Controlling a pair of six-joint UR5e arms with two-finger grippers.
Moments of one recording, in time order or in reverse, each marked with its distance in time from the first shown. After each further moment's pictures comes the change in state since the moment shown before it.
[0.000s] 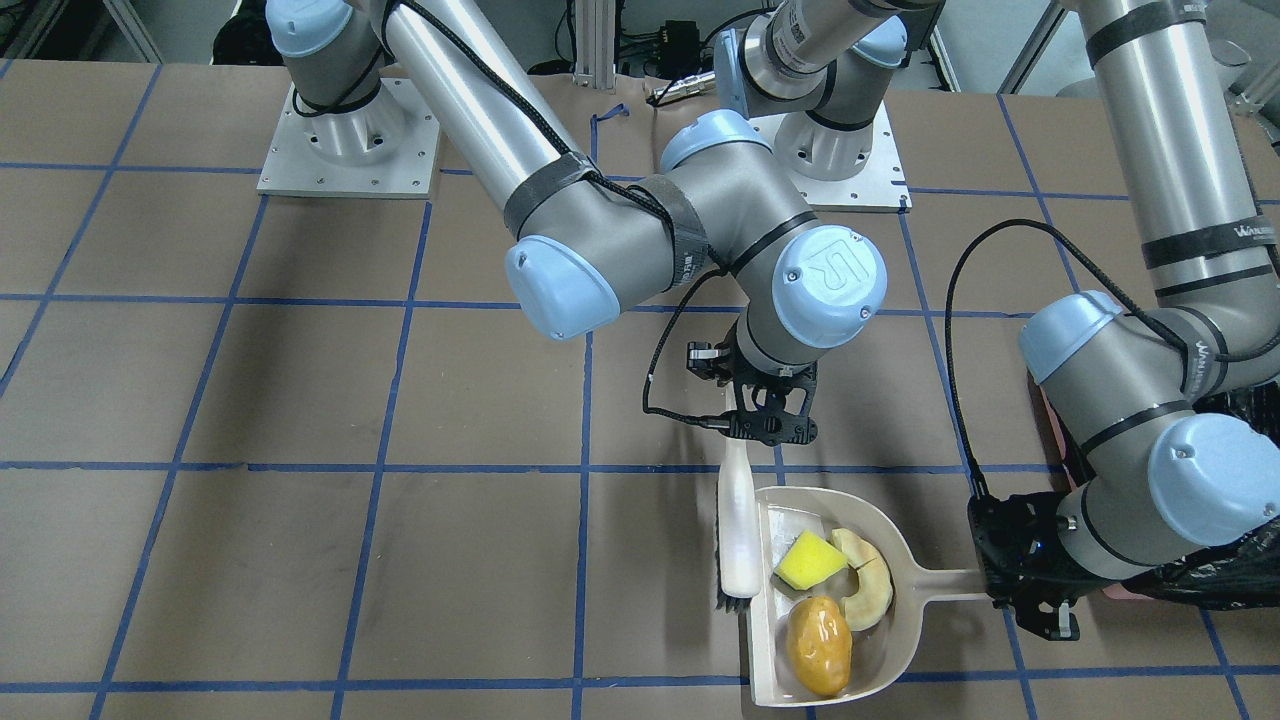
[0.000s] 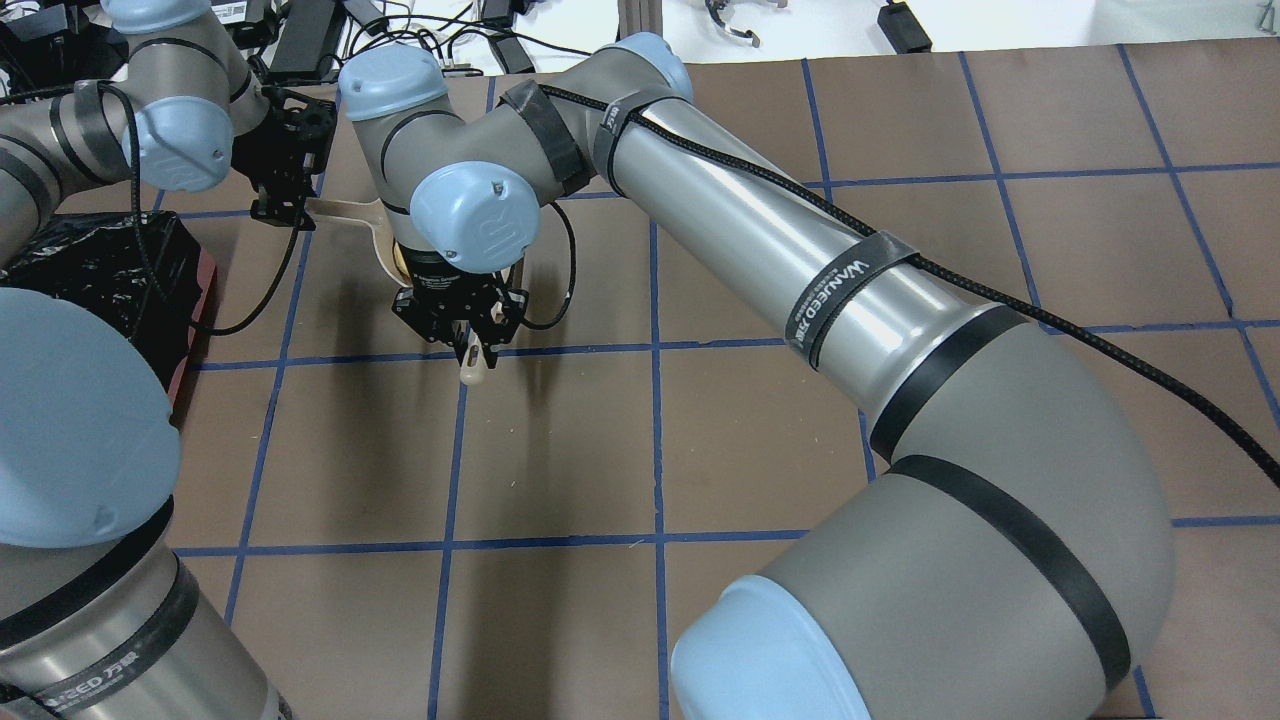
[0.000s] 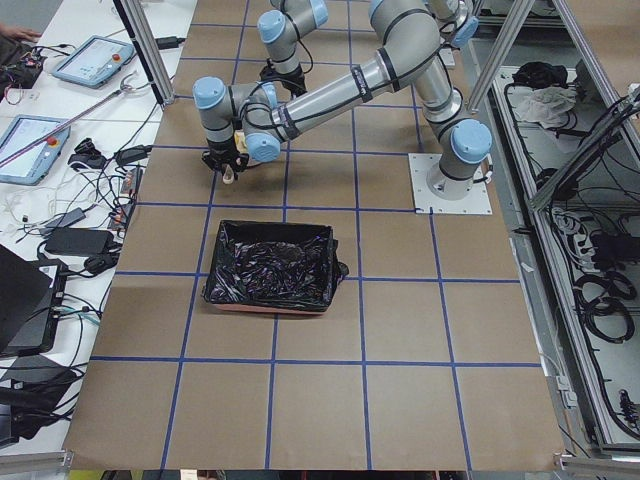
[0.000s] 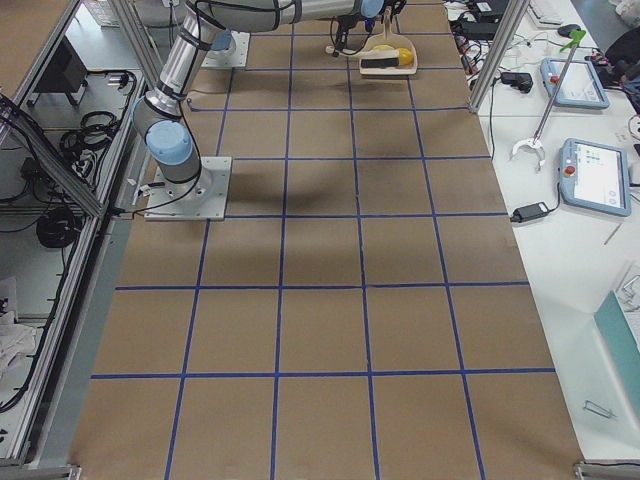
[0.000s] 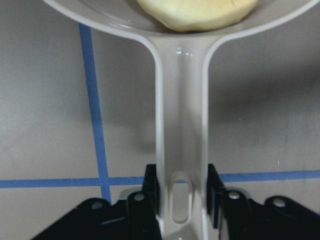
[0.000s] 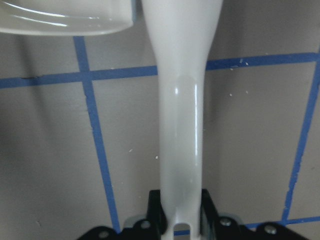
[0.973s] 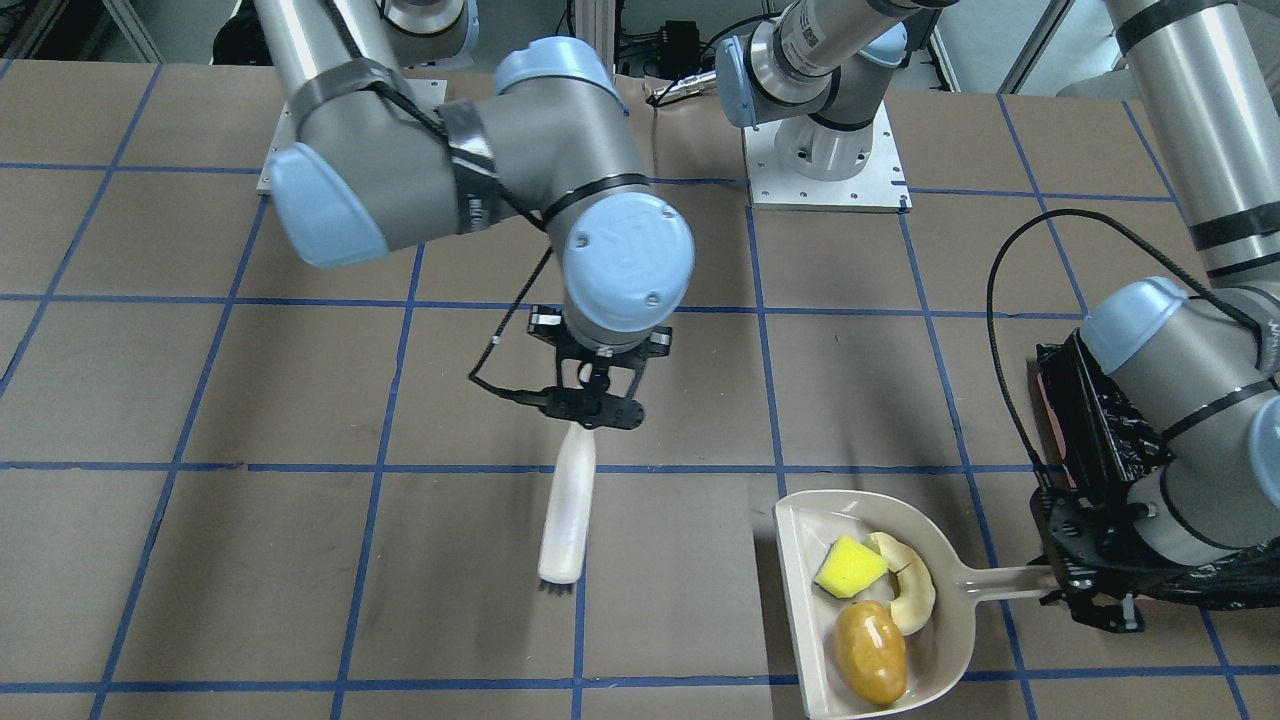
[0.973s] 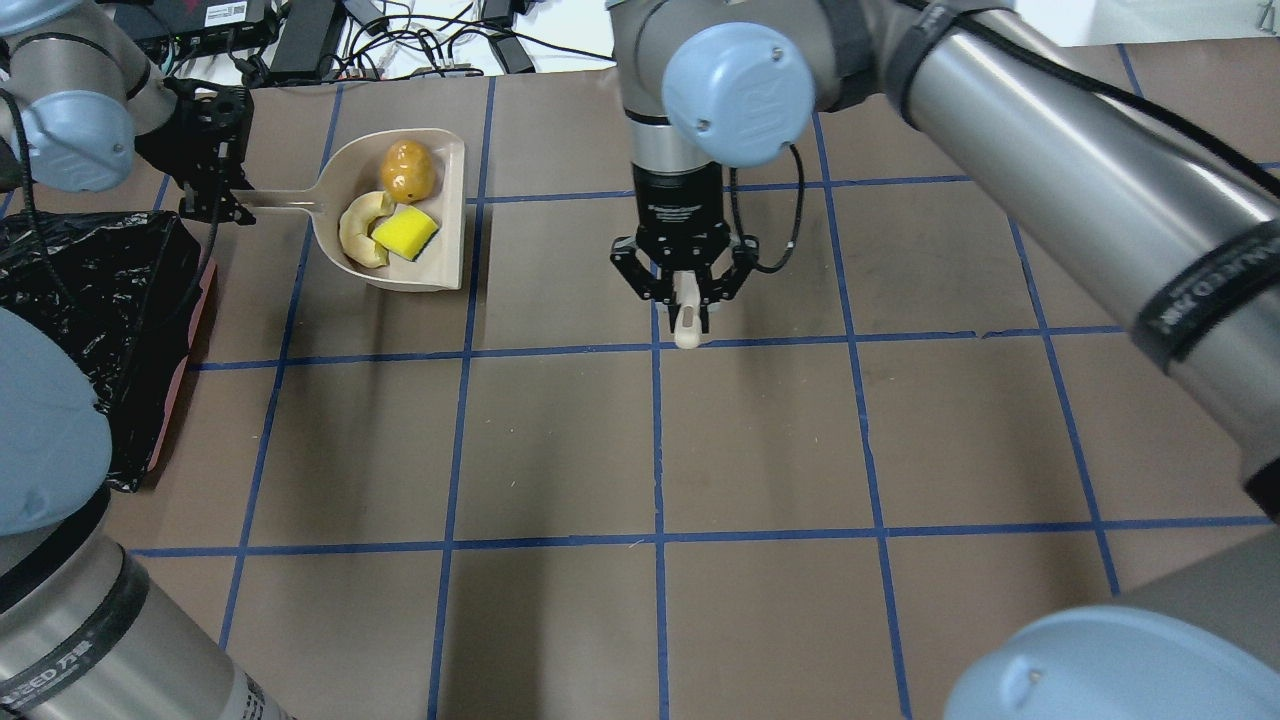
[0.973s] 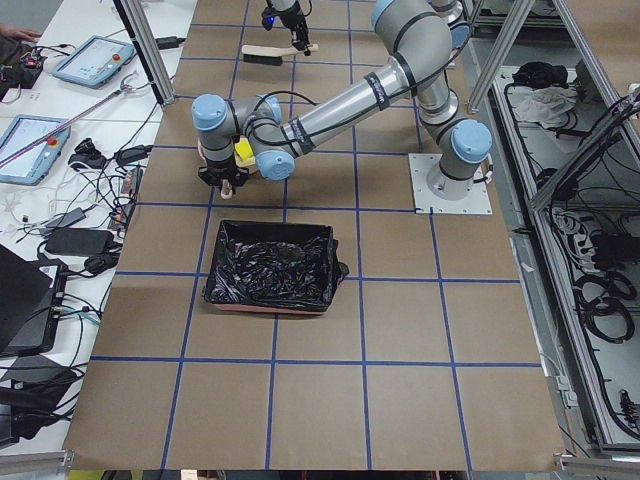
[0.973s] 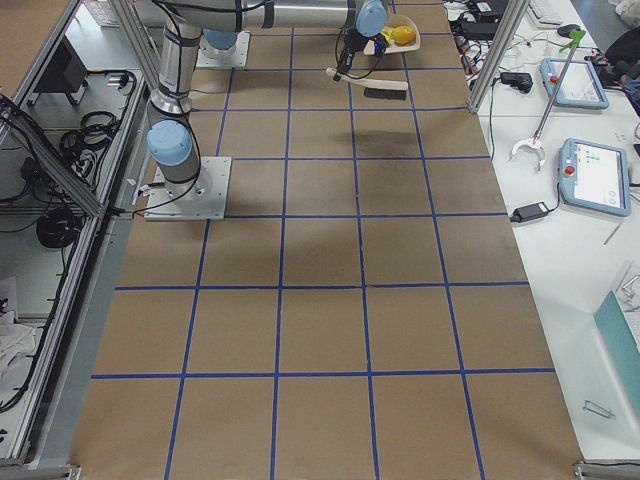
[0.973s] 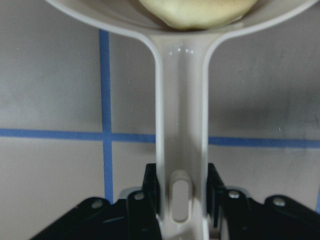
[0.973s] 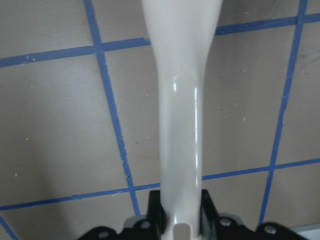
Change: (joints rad) left arm 0.157 0.059 0.006 -0.036 -0.078 0.070; right arm -0.326 -0.319 0.344 0.103 -0.053 -0.273
